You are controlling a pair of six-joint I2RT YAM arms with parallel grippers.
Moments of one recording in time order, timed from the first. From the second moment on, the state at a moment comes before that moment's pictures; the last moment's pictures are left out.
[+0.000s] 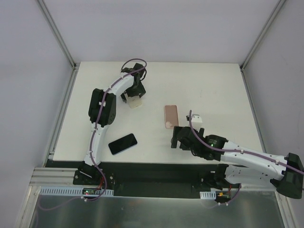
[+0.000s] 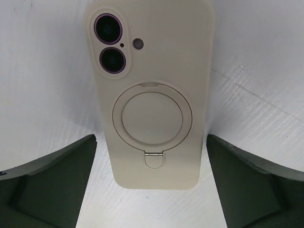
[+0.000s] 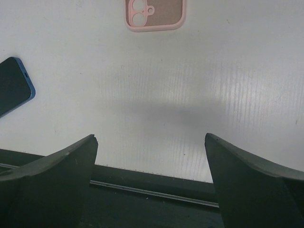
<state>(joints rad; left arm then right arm) -0.39 2.37 2.04 -1.01 -0.30 -0.82 1.14 0.97 0.70 -0.69 0.54 0.98</state>
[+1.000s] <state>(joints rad) -0.44 1.96 1.46 -0.83 -0.16 -0.76 1.14 0.91 0.70 -0.77 0.59 1.01</state>
